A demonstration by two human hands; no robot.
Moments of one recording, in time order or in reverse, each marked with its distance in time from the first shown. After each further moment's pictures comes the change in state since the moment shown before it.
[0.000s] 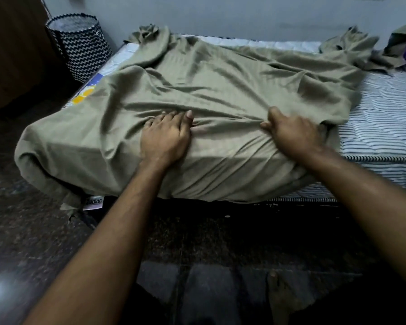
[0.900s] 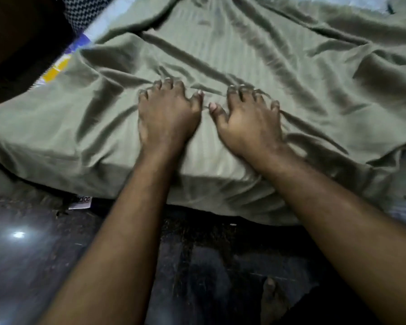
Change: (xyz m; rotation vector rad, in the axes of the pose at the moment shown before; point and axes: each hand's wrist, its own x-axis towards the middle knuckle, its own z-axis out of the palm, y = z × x) left_hand 0.072 0.006 0.033 0.185 0.039 -0.169; right_hand 0.086 -0.092 0.073 0.072 -0.055 0.043
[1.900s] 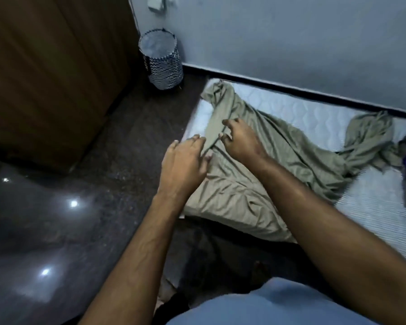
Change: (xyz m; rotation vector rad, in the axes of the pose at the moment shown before) left_hand 0.090 -0.090 -0.567 -0.323 -0.136 0.080; right_hand 0.147 -0.226 -0.474 0.389 -0.292 -0.146
